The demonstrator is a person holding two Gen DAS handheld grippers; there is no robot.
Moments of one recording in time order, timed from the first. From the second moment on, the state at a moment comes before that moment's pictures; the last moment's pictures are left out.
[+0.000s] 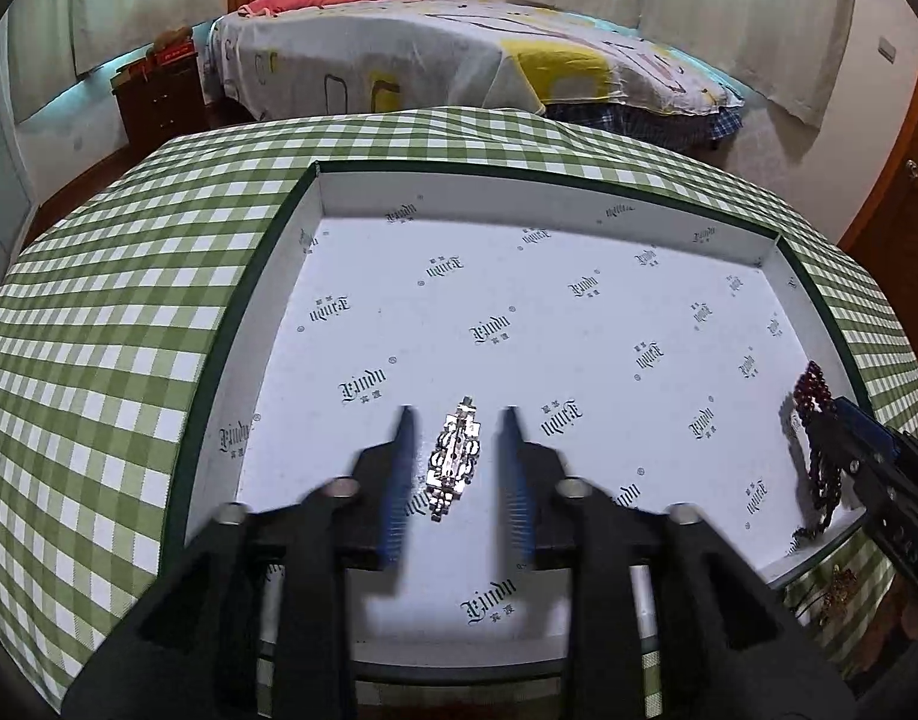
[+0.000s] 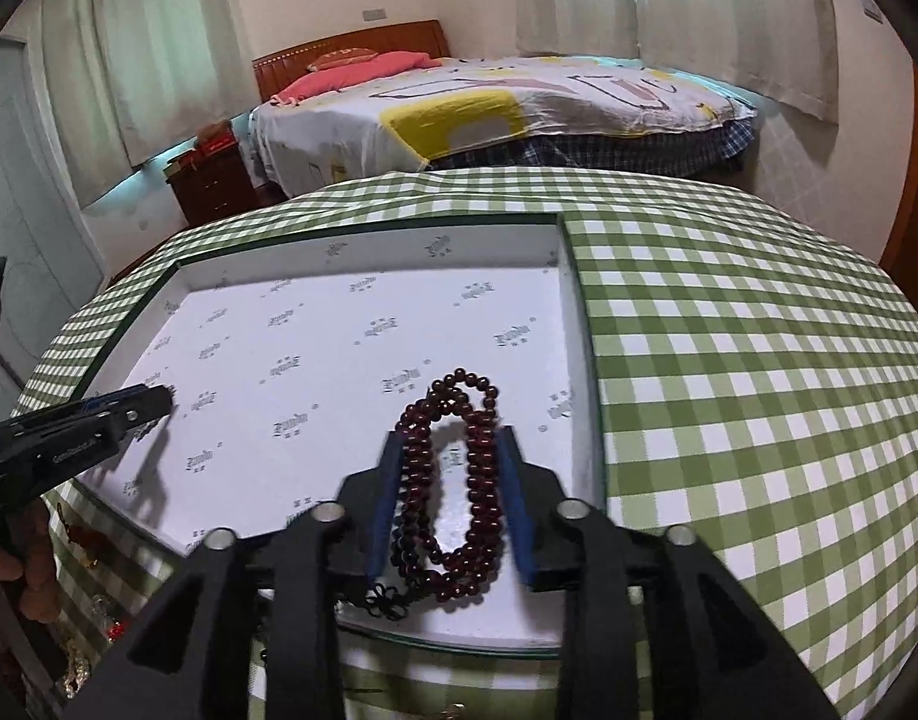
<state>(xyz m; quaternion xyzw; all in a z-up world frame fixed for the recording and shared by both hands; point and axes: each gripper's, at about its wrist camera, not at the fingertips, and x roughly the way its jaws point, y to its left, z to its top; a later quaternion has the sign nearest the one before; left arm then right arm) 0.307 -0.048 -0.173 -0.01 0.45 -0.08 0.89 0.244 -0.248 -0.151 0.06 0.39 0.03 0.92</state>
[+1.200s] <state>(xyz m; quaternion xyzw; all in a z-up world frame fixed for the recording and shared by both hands) 0.121 0.001 -0.129 -0.02 0.37 -0.06 0.93 0.101 -0.208 -0.119 0.04 0.32 0.06 0.94</state>
